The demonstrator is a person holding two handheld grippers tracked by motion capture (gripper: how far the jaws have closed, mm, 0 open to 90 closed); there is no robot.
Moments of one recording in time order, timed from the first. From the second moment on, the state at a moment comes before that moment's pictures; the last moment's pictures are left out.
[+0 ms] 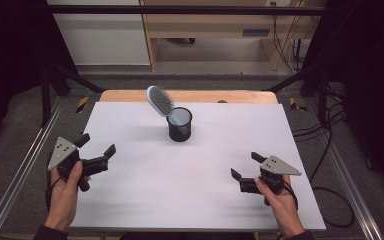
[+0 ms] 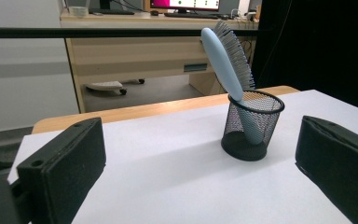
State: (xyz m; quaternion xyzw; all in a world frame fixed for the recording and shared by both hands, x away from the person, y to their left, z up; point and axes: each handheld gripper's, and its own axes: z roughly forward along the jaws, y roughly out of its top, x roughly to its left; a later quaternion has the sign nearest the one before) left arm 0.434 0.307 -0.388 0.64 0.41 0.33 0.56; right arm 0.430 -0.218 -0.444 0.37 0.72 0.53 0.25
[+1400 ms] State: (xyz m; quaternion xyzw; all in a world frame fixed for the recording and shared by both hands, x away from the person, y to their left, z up) left arm 0.400 0.290 -0.432 0.65 0.36 0.32 0.59; right arm 0.414 -0.252 -0.454 0.36 0.69 0.56 0.28
